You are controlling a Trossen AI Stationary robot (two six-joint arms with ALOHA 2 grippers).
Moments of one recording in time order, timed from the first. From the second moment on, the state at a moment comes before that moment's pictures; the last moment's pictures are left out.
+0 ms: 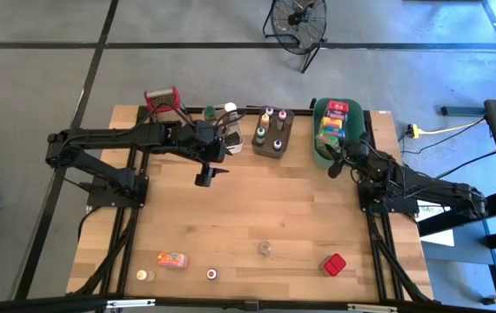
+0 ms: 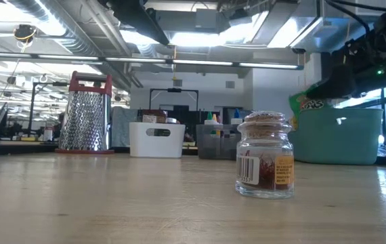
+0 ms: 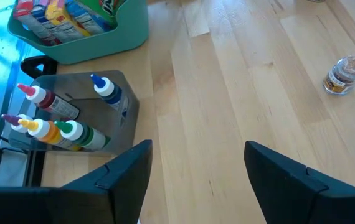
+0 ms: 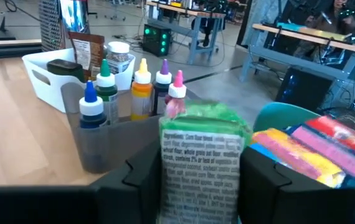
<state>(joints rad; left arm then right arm) 0.14 1.29 1.18 -0.63 0.05 0.34 -0.25 0.16 0.07 -0.10 0.51 -0.03</state>
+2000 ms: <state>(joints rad) 0.14 1.36 1.18 -0.65 0.17 0.37 -0.19 0.25 0.11 0.23 -0.53 -0.16</state>
